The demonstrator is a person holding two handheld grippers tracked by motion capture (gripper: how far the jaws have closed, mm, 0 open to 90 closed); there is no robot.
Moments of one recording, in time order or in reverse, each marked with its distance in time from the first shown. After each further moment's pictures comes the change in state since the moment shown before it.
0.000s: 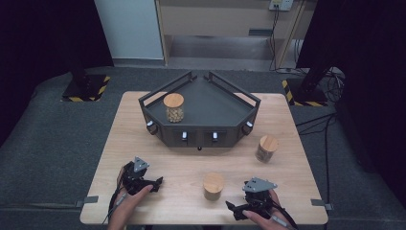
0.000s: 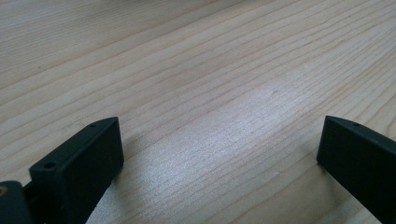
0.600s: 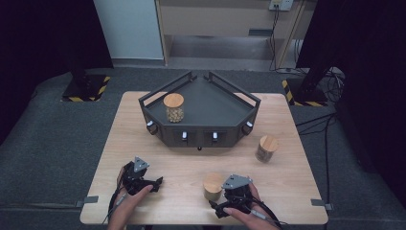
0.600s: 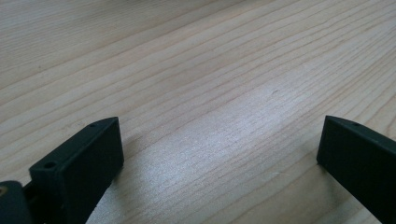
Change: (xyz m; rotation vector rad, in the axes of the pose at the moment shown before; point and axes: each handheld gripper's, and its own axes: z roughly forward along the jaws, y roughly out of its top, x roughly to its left) left arm 0.000 0.000 0.000 0.000 0.000 0.000; right arm 0.020 0.031 0.042 0.047 0.044 -0.072
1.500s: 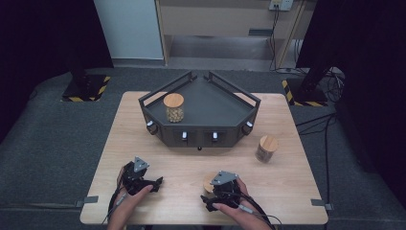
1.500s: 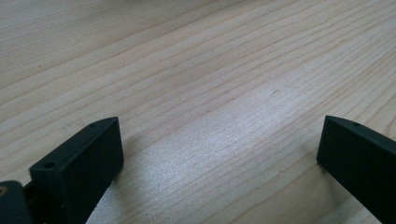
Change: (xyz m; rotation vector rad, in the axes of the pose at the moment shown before) left arm 0.000 0.000 0.000 0.002 0.001 0.000; right arm 0.007 0.018 0.028 0.025 -0.013 -0.029
